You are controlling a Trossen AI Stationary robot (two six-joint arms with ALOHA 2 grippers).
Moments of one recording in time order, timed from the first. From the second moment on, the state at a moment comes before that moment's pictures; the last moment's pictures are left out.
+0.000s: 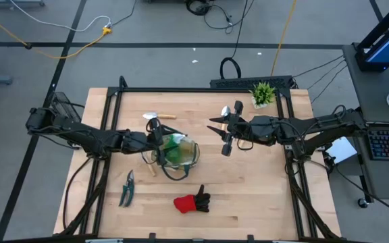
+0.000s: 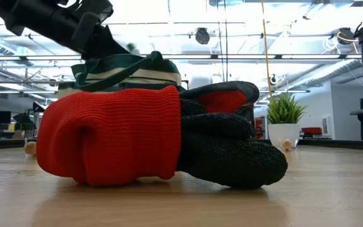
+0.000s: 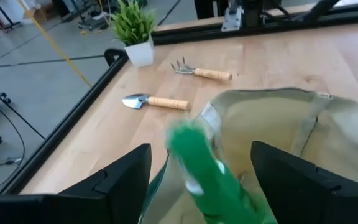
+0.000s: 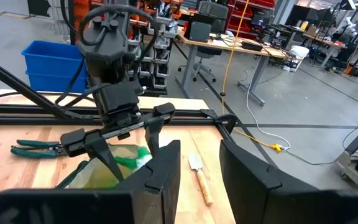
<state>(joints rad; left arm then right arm) -0.14 1.16 0.51 0.27 -0.41 0.05 0.17 1.26 1.17 -0.11 0.47 -0.09</state>
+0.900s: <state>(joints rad) -0.17 0.95 0.66 0.27 -0.54 0.21 0.17 1.26 1.17 -0.11 0.47 -0.09</state>
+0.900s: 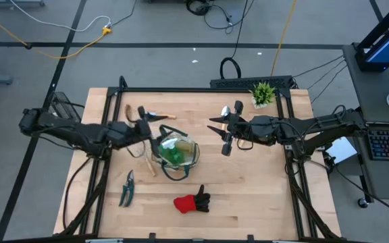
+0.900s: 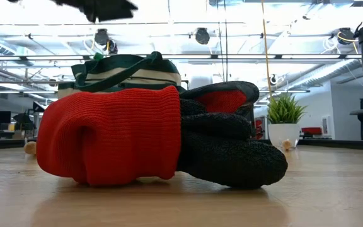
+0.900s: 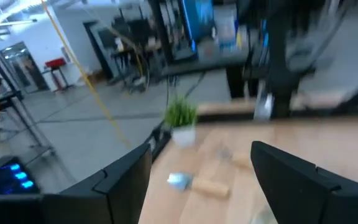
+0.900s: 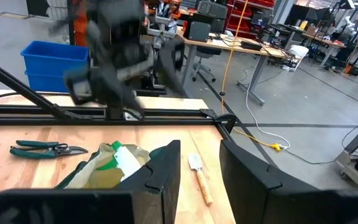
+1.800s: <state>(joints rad) -0.38 0.65 0.67 -0.27 -0.24 -0.55 0.27 1.29 1.17 -0.14 0.08 0.04</state>
